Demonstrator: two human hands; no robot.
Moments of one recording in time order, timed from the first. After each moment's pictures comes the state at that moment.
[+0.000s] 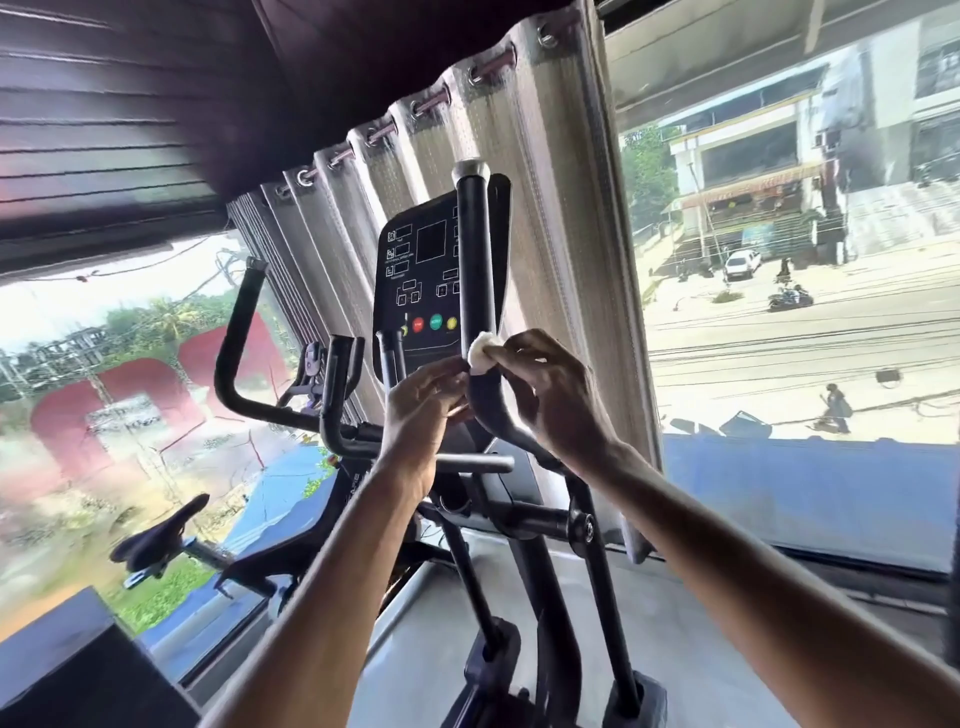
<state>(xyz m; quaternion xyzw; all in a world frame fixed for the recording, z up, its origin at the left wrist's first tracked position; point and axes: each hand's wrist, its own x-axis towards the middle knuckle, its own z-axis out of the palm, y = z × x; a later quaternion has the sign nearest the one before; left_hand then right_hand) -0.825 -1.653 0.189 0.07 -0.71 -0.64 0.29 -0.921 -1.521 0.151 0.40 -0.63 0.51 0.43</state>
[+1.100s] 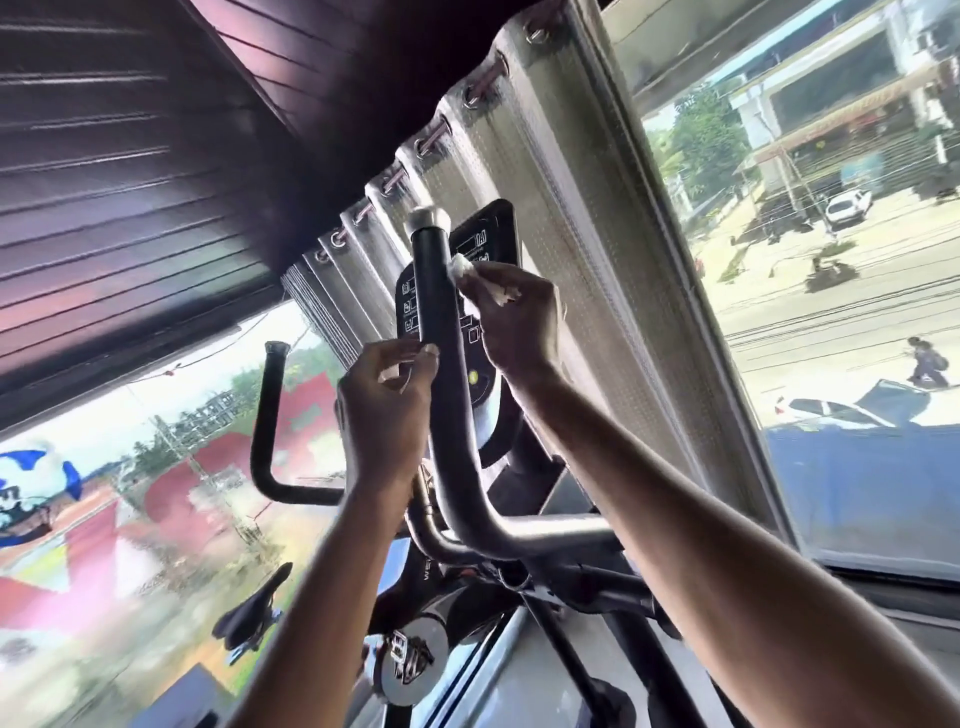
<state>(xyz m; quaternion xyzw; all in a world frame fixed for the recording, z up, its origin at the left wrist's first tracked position) -0.908 -1.638 0.268 0.09 -0.78 -0.32 0.53 -1.043 -1.584 0.262 0.21 -0.41 0.85 0.24</state>
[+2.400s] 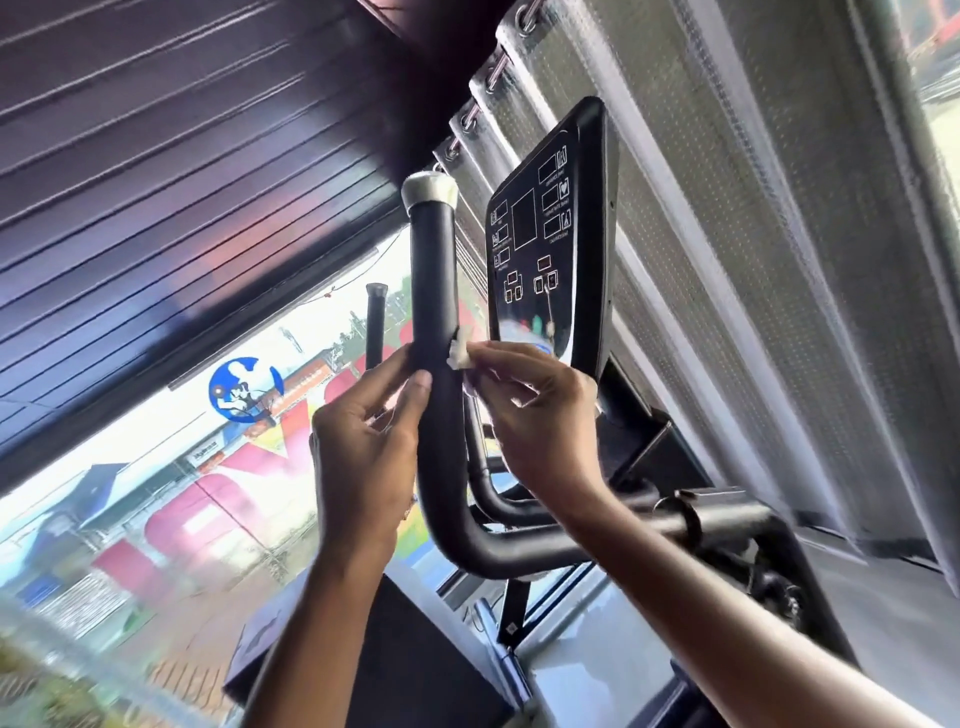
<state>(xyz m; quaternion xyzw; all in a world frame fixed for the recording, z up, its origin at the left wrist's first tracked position) -0.899 -1.597 0.261 0.21 -0.79 -0.25 0.52 -1.015 -1.573 0.194 0.34 -0.34 0.87 0.06</state>
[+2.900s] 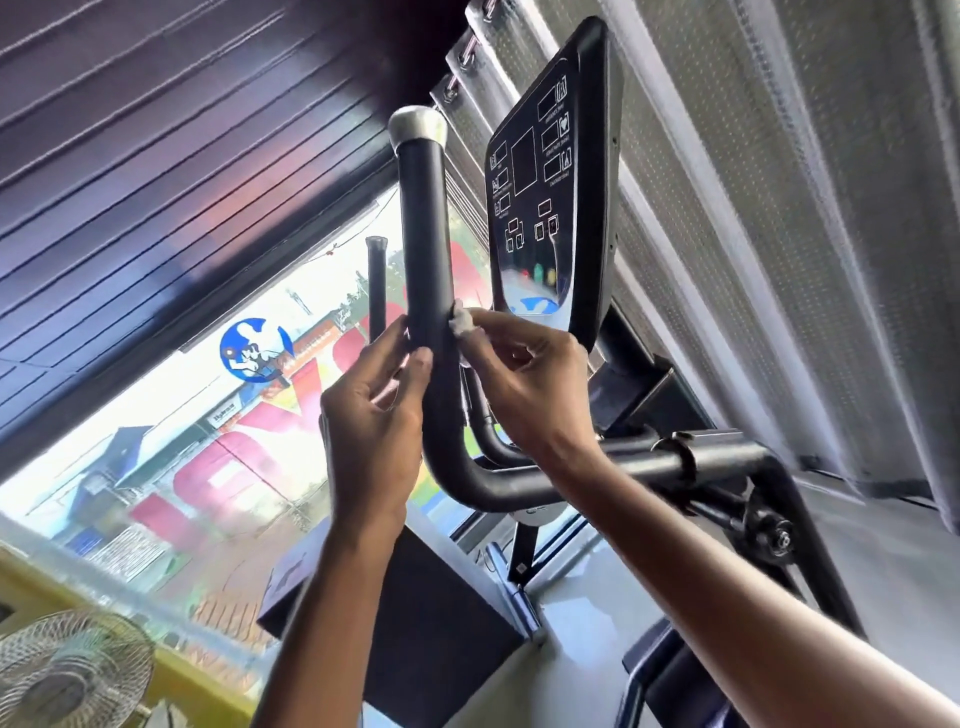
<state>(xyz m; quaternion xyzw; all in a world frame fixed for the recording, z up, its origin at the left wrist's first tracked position) -0.886 -1.585 0.242 0.25 -0.79 -0.23 0.51 -0.999 -1.554 0.181 0.32 -0.36 0.87 -0.07</state>
